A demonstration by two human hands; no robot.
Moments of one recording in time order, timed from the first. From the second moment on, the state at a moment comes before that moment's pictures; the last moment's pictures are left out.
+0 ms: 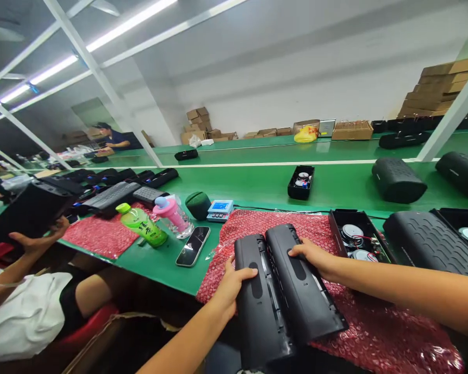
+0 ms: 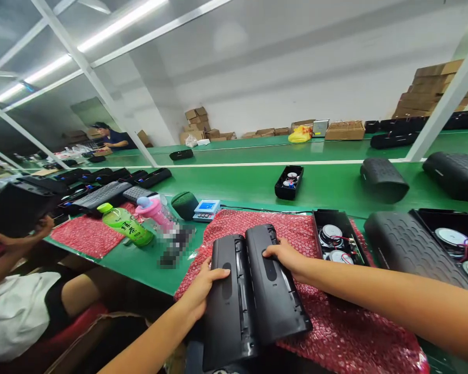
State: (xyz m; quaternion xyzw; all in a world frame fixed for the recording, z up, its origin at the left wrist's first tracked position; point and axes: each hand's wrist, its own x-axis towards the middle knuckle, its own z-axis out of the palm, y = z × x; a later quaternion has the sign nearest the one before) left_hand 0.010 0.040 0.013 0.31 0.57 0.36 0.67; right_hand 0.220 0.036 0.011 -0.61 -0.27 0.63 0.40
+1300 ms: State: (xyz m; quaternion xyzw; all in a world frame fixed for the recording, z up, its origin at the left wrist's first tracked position) left_hand 0.016 0.036 0.011 0.29 0.57 0.38 0.67; right_hand 0.219 0.030 0.010 -0.58 -0.18 0.66 0.44
